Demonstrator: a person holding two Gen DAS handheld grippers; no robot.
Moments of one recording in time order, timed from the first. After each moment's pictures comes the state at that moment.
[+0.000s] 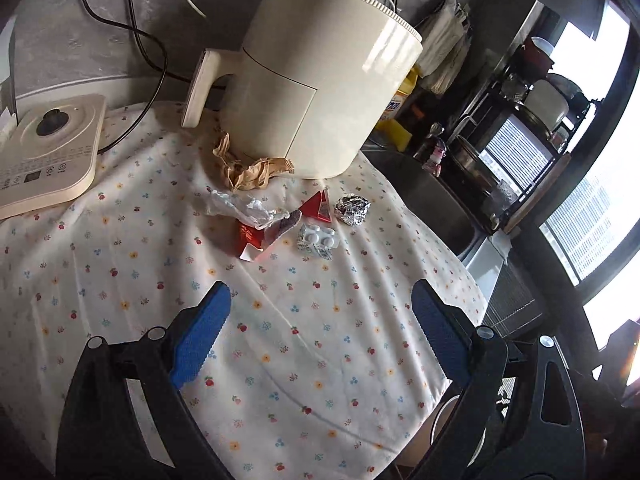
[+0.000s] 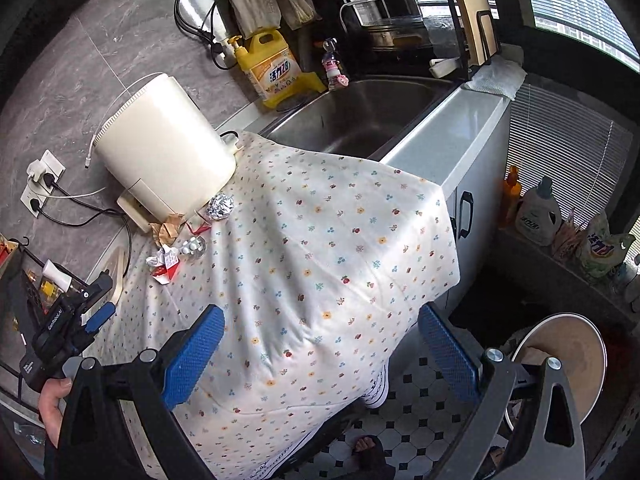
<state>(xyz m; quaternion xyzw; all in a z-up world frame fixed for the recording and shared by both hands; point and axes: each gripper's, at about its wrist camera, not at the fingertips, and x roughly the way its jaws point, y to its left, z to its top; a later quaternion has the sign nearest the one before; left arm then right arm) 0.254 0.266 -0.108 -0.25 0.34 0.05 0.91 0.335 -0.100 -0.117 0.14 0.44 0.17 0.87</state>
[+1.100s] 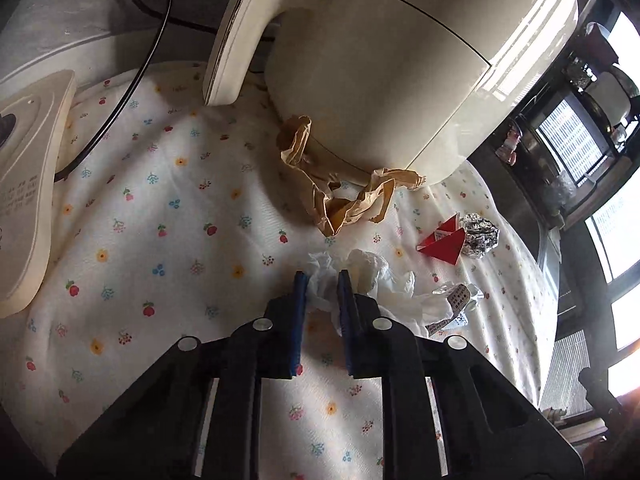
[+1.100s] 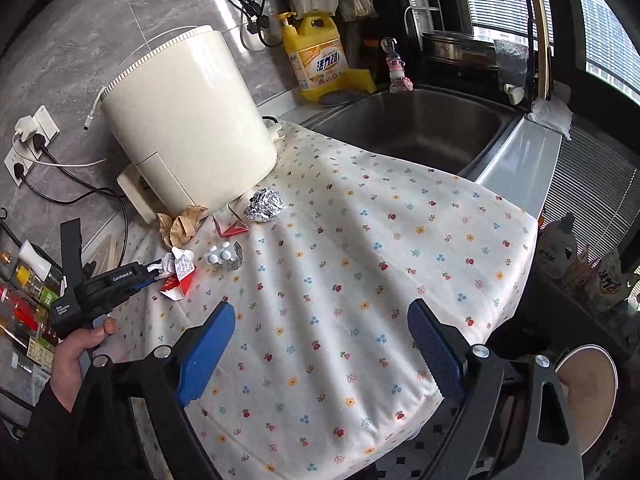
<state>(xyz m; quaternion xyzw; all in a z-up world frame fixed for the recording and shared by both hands) 0.359 0.364 -0.182 -0.23 0.42 0.05 0.87 0.367 0.025 -0.128 0.08 0.43 0.17 0.88</state>
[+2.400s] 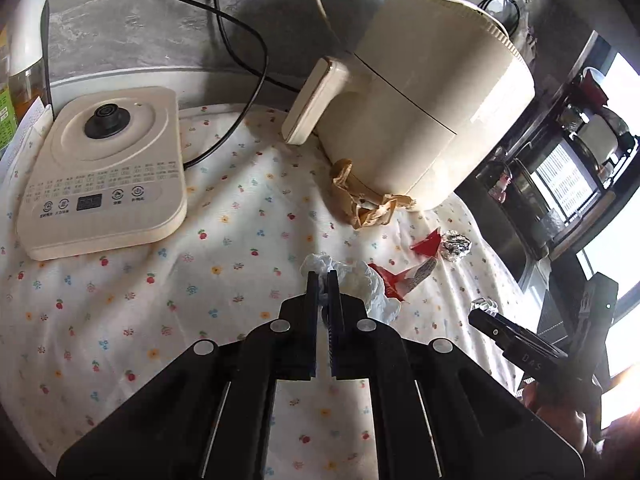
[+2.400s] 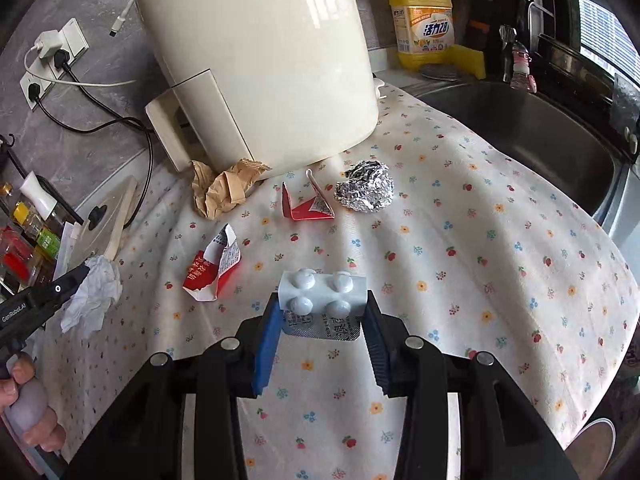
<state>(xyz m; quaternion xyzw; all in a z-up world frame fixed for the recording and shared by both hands) 0.263 0.371 -0.126 -0.26 0.36 0.10 0.89 0.414 0.109 -0.159 0.01 0.45 0.26 0.85</state>
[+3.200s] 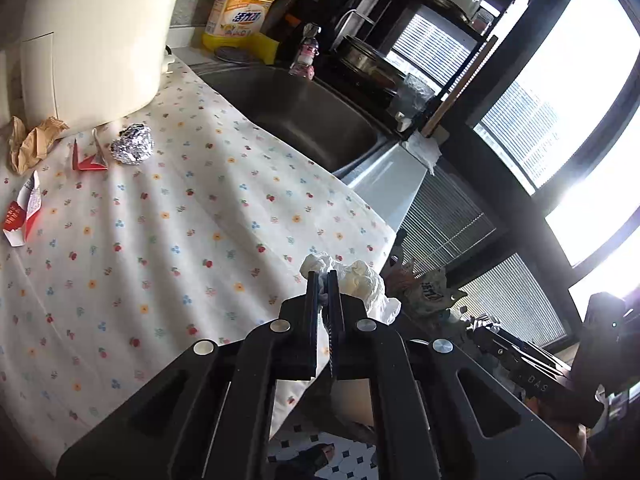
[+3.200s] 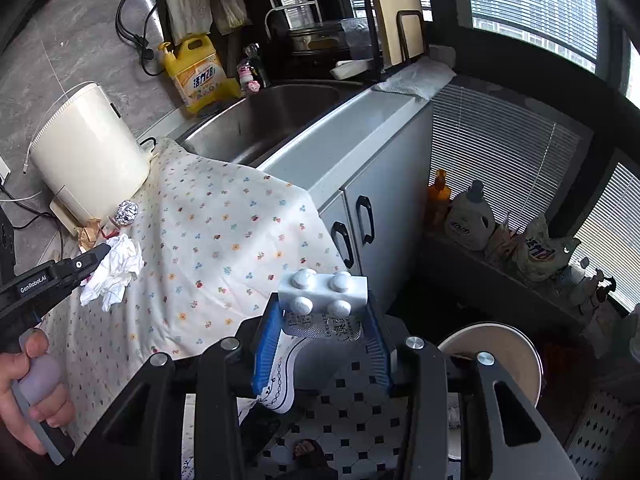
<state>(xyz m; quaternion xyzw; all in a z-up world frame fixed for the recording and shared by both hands) 0.337 0.072 -0.126 -0.18 0.42 -0.12 0.88 0.339 -0.230 -0.150 0.10 0.46 0.05 0.88</state>
